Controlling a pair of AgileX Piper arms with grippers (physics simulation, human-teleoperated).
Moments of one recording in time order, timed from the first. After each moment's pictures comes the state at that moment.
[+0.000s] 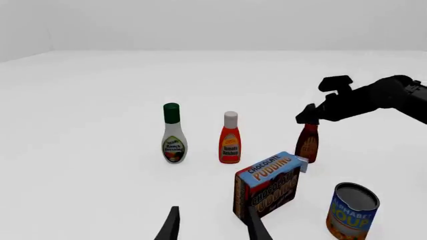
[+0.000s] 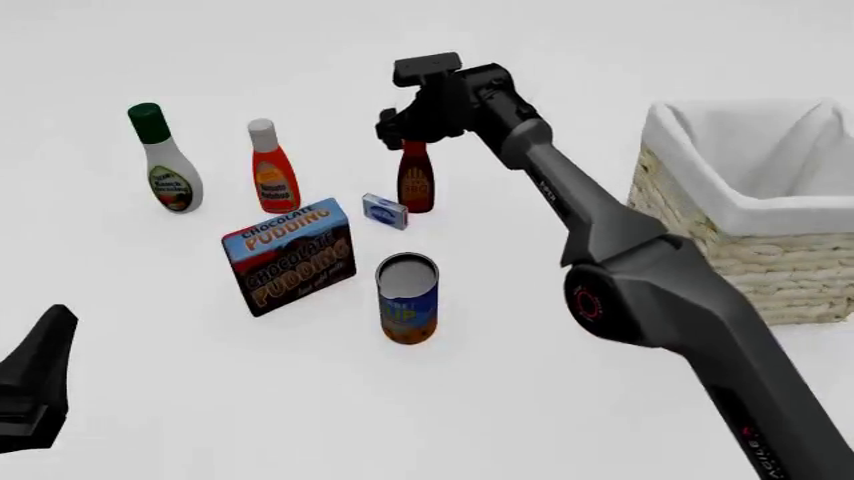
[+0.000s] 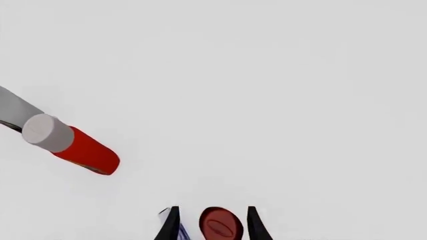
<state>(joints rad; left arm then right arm) 0.00 0.01 0.00 0.00 0.00 0.49 2.72 -2.82 0.82 0.04</state>
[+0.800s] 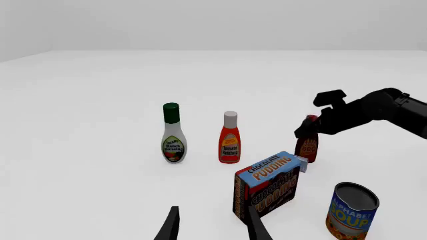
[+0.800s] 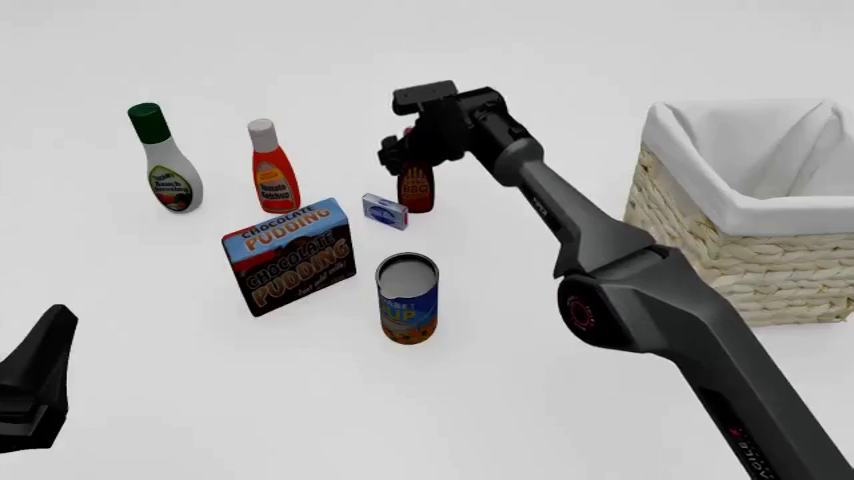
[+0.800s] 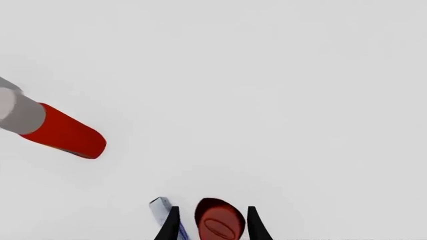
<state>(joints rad) 0.00 0.01 0.00 0.00 0.00 0.49 2.78 -2.83 0.85 0.03</state>
